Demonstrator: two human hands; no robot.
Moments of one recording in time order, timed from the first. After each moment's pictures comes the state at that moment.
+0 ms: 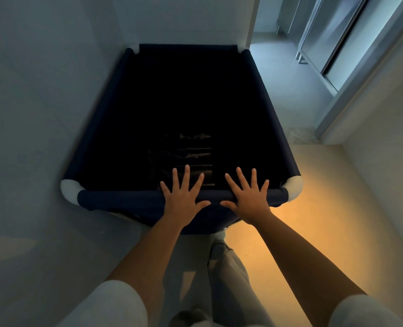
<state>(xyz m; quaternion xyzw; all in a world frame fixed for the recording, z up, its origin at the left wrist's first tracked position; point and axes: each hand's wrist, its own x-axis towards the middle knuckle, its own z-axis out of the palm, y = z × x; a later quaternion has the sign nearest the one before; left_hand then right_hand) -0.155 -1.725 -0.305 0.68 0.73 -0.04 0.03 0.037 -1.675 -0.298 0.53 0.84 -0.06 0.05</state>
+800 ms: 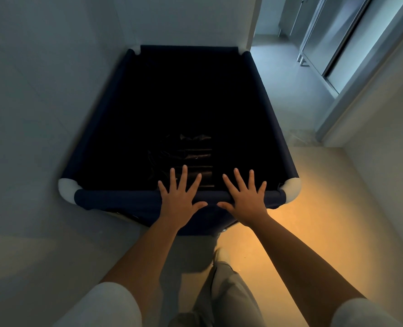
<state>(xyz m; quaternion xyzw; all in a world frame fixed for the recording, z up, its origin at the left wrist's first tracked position) -0.154 -1.728 -0.304 0.69 0.72 -0.03 0.00 0.038 -1.676 -0.299 0.53 0.85 -0.05 0.04</state>
